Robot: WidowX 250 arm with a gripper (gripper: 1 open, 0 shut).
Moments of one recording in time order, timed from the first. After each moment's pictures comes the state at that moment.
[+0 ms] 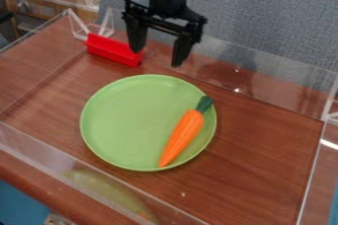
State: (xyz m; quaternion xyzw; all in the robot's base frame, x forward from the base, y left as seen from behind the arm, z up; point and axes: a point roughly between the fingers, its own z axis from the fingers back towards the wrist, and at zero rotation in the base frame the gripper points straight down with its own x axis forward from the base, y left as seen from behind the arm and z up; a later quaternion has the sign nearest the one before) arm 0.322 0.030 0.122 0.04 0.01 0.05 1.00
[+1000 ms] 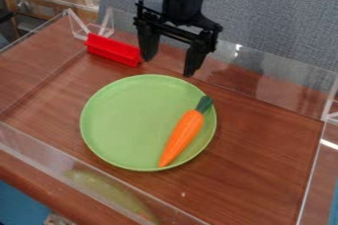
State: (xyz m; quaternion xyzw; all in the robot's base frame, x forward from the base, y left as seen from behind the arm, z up) arm 0.310 0.001 0.123 0.03 0.02 0.01 1.00
